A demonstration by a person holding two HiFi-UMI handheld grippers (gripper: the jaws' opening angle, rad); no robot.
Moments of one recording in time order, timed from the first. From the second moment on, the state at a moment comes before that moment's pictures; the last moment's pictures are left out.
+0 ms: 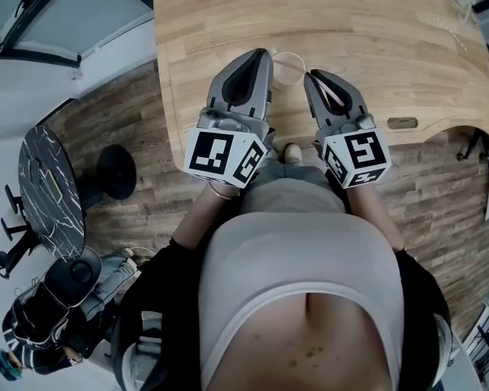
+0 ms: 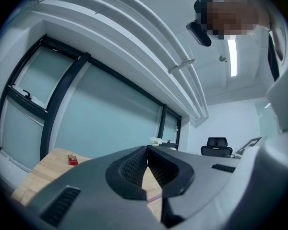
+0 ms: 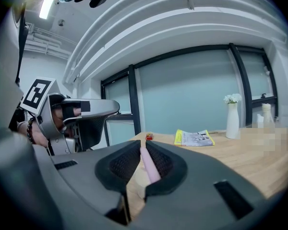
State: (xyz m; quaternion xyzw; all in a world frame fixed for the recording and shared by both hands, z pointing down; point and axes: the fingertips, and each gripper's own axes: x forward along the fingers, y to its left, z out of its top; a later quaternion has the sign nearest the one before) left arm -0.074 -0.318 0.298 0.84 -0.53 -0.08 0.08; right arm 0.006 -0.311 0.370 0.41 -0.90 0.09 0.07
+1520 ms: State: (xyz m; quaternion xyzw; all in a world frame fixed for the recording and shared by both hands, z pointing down) left arm -0.071 -0.314 0.292 0.84 -0.53 -0.10 0.08; right arm 0.012 -0.311 0.355 0.41 -0.91 0.08 0.05
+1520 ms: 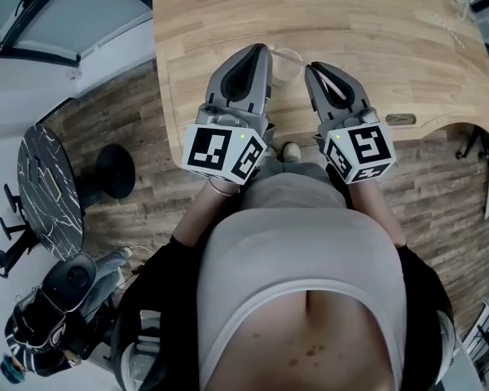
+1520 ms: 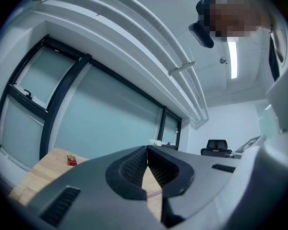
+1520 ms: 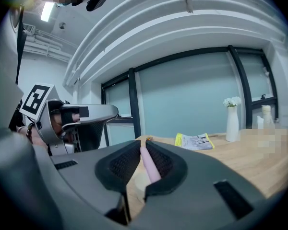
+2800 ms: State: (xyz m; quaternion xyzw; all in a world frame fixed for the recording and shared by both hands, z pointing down) left arm -0.099 -0.308 0.305 0.83 -0.54 -0.09 0.09; right arm -0.012 -0.318 0.325 0.43 -0.90 0.05 0.00
